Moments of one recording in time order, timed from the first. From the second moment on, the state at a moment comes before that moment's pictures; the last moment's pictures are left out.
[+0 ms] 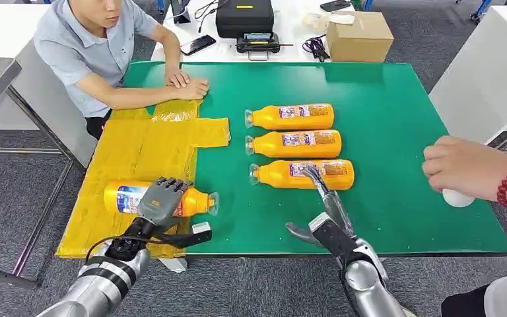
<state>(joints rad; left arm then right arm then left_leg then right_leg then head) -0.49 -0.07 -0.31 -0.57 -1.48 0.69 -0.10 -0.10 -0.03 0.22 -1.27 0.37 0.01 -0.59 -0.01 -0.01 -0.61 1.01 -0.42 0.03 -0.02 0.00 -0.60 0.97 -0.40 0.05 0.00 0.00</state>
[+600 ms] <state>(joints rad) -0.60 -0.09 -0.30 -0.43 -1.40 0.45 -0.07 -0.12 -0.02 0.21 -1.23 0.38 0.02 -0.60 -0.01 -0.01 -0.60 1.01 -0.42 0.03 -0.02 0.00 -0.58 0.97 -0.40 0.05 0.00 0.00</state>
